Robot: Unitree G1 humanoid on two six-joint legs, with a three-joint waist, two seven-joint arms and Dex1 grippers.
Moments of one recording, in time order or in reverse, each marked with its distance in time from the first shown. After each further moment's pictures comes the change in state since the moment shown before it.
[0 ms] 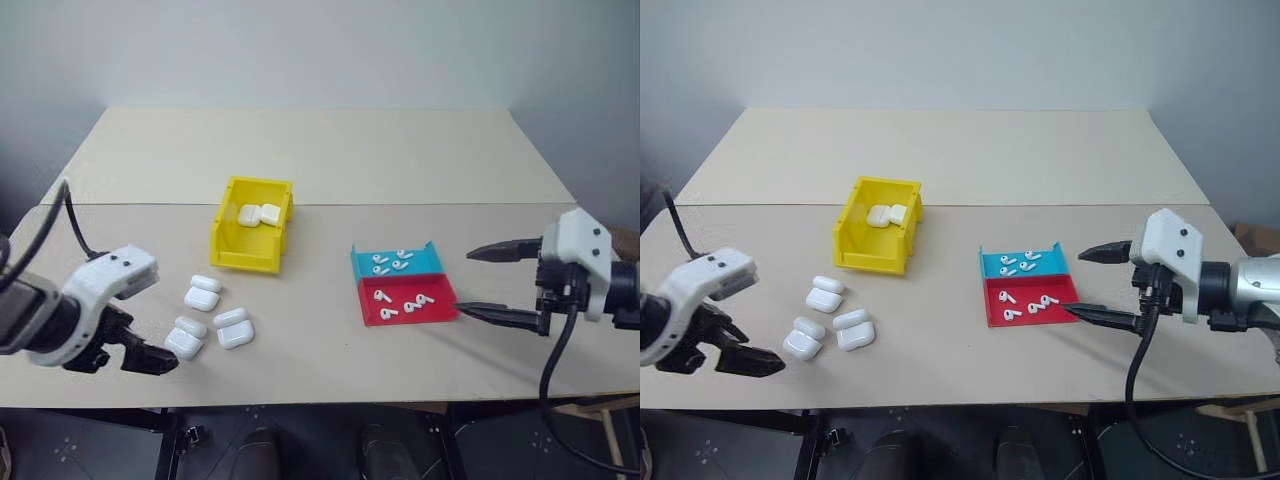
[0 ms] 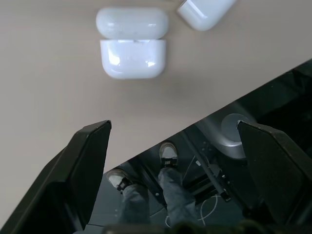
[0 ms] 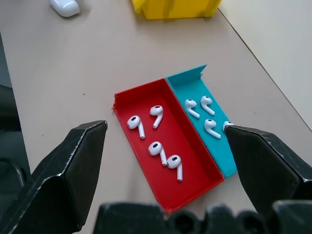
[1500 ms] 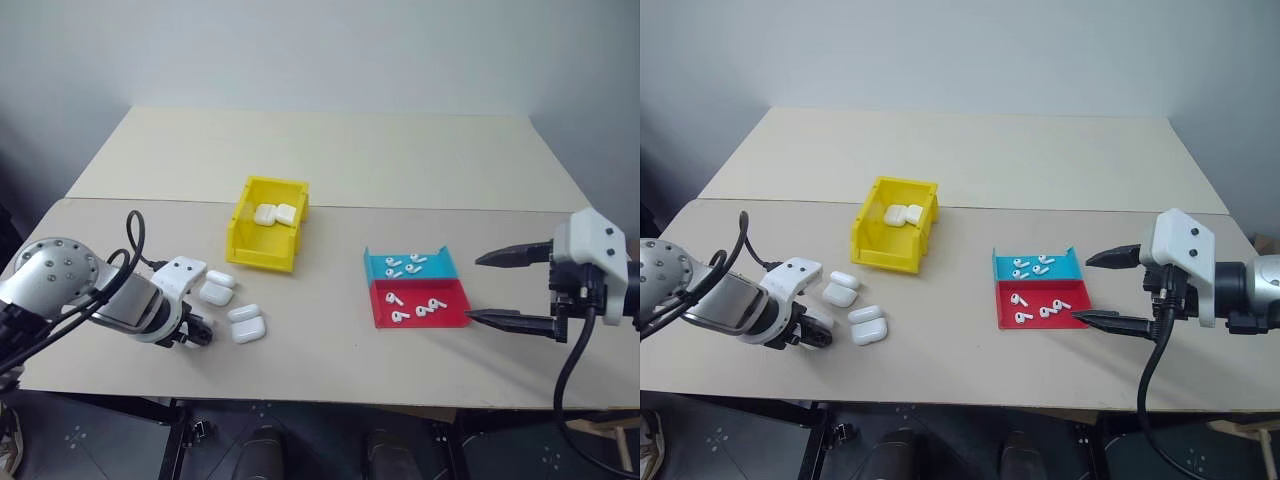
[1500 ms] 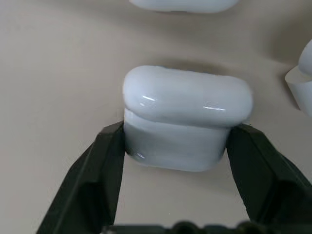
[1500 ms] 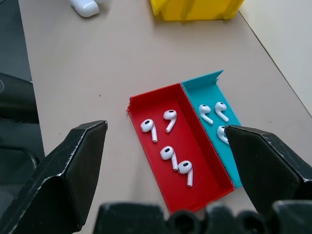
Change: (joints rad) left arm -0.807 -0.710 -0.673 0.344 -0.016 0.259 0.691; right arm 0.057 -0.027 -0.058 -0.039 0.020 0.044 0.025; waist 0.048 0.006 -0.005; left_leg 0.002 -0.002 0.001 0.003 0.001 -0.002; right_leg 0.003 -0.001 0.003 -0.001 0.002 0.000
